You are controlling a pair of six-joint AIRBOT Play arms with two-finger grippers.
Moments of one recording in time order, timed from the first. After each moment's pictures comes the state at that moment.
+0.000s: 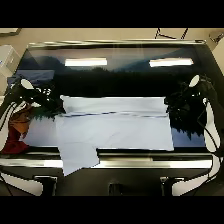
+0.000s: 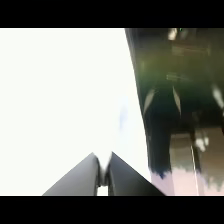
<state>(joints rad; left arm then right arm) 0.12 -1.74 1.43 1.11 -1.41 -1.37 -0.18 -1.76 1.51 -1.37 1.42 1.60</state>
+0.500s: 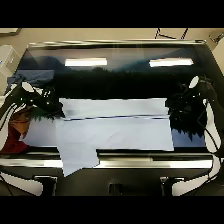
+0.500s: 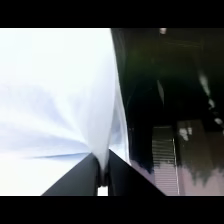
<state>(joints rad) 0.14 -1.75 1.40 1.12 -1.45 -1.35 -0.18 -1.75 1.50 -1.43 1.44 1.56</state>
